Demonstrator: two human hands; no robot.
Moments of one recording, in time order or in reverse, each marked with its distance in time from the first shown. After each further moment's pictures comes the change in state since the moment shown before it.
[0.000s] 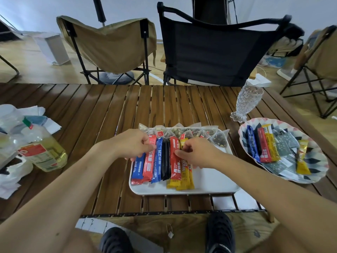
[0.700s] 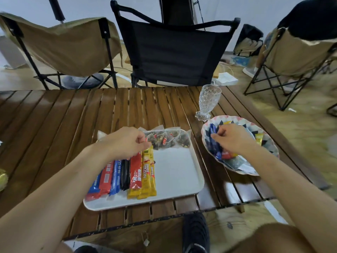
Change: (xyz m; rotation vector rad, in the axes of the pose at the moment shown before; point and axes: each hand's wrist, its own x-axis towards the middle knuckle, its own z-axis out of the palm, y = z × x) left_hand 0.034 0.088 0.015 0.096 0.102 0.144; right_hand -0.046 0.156 -0.098 -0.181 0.401 0.350
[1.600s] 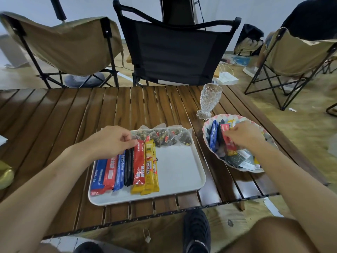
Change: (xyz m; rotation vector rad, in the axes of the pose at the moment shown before) left_hand -0.023 -0.034 -0.012 -0.084 0.017 -0.076; right_hand 0.008 0.022 -0.007 0.026 0.016 0.285
